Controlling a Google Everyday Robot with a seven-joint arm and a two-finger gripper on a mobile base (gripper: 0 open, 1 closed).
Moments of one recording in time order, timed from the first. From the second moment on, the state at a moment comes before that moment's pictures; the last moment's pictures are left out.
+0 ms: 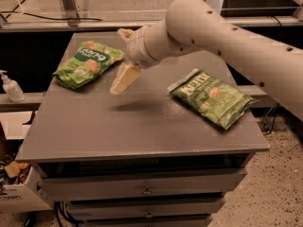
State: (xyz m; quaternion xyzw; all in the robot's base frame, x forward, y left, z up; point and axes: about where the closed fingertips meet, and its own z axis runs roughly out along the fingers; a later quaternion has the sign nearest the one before) arm 0.640 0.089 0.892 -0.66 0.58 0.11 0.46
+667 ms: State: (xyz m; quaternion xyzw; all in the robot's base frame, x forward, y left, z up) arm 0.670 0.164 0.871 -0.70 0.55 0.11 0.45
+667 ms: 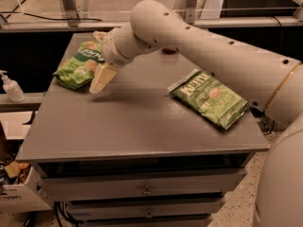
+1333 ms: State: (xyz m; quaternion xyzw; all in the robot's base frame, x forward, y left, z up) arm 0.684 0.209 0.851 -0.70 0.55 0.13 0.43
